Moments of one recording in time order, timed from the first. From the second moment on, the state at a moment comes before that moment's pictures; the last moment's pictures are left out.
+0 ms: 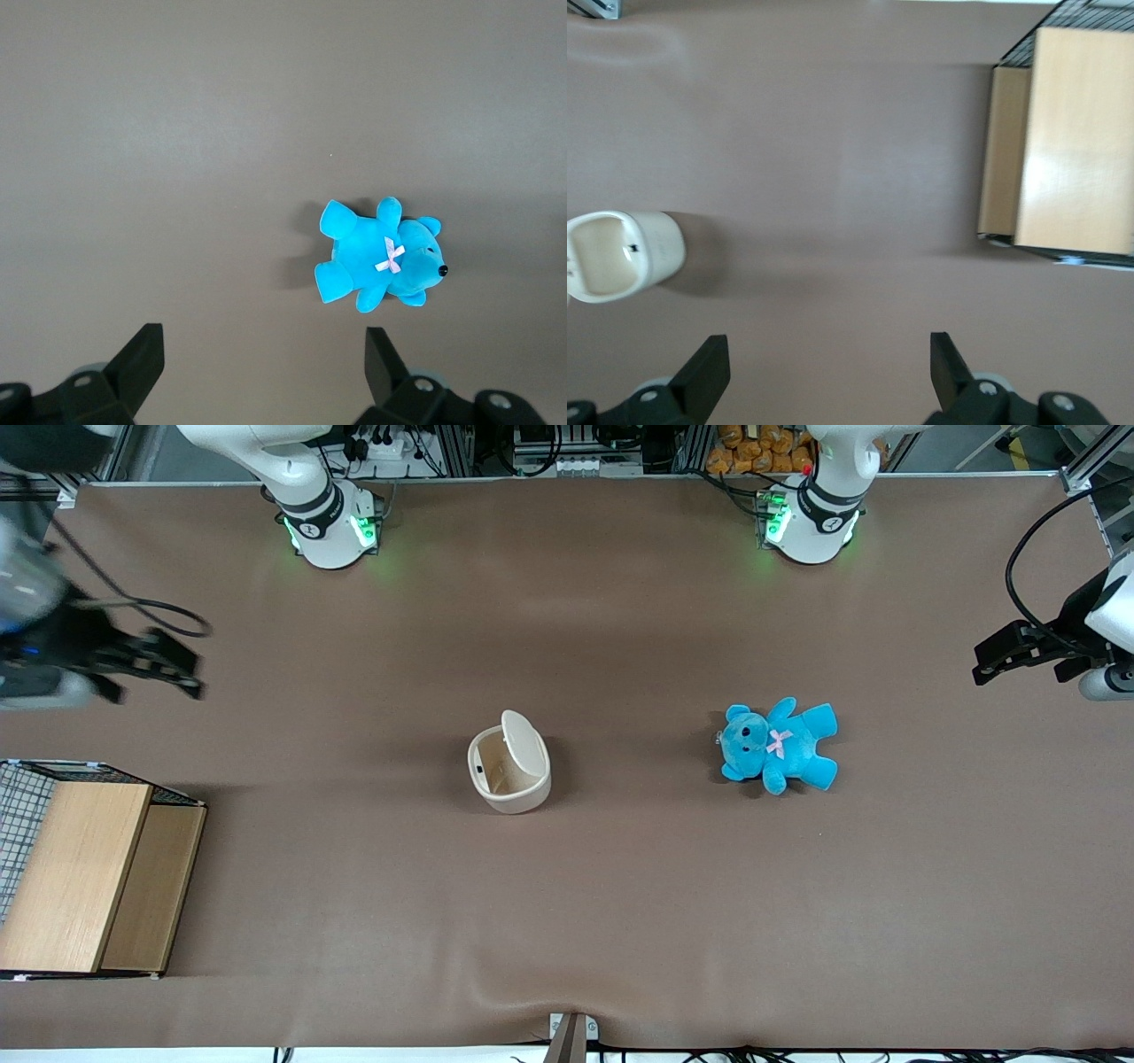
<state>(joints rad) 0.14 0.04 -0.10 -1.49 0.03 1.62 -0.02</state>
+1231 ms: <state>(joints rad) 0.15 -0.02 -0.17 -1.49 0.02 1.50 -0.18</state>
